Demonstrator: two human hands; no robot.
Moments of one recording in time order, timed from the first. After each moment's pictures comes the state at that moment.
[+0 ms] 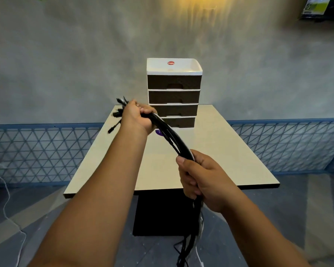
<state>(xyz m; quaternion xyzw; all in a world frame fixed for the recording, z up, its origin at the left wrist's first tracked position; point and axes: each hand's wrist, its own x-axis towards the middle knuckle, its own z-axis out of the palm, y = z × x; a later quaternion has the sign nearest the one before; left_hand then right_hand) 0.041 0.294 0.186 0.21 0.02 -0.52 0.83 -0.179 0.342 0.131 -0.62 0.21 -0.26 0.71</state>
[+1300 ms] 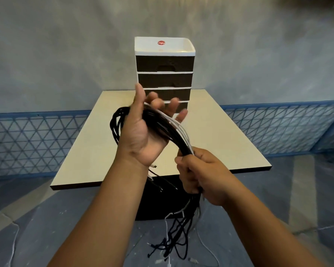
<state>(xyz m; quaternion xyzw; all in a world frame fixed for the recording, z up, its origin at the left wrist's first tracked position) -0.032 0.360 0.157 0.14 -0.26 -0.57 0.76 -0.184 0.334 0.109 -0.61 0.23 -0.25 0.71</state>
